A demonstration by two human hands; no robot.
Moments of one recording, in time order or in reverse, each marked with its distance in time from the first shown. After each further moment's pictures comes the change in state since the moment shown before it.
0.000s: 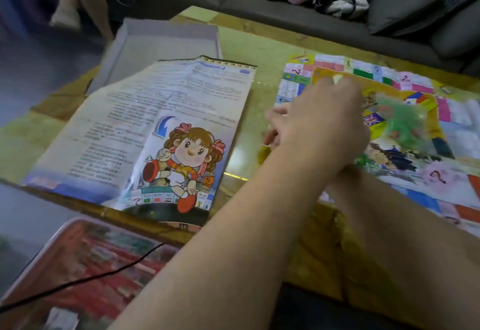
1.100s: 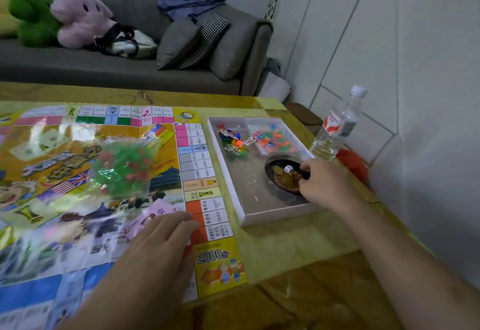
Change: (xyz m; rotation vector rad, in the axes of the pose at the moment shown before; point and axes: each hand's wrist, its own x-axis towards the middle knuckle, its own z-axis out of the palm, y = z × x) left_hand -0.002 0.156 0.229 0.192 -0.369 0.514; right_hand -0.004 0.286 -0.511 -0.812 0.320 0.385
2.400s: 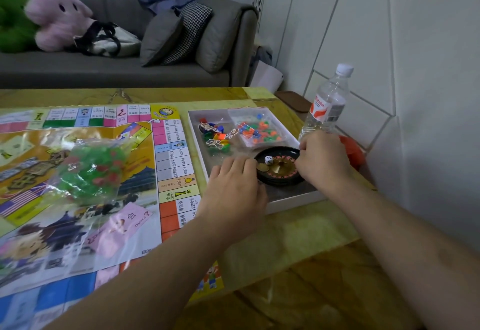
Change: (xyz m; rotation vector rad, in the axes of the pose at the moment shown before) left_hand 0.148 0.100 0.041 -0.099 0.144 0.027; right_hand 0.032 0.024 0.000 0.084 0.240 -0.002
